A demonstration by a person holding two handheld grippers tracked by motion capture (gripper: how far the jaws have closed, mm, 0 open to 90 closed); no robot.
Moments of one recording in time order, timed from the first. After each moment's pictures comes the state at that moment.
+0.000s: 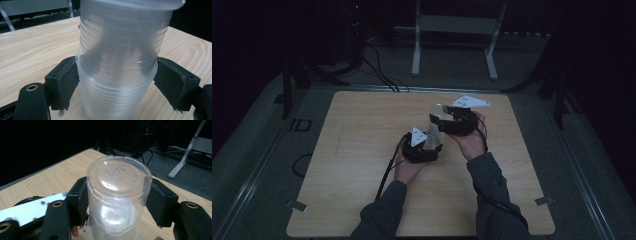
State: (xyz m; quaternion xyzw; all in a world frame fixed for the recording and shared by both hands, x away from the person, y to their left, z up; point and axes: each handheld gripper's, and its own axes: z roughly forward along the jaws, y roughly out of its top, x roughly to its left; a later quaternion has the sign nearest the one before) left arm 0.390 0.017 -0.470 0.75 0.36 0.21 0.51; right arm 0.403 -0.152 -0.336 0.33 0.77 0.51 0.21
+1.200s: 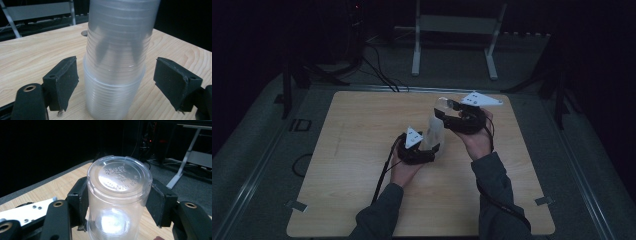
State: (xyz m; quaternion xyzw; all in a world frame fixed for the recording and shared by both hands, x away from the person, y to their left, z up) left arm 0.373 0.029 -0.453 0.74 0.36 0.22 0.53; right arm 0.388 -0.164 -0.313 0.32 0.74 0.54 0.23
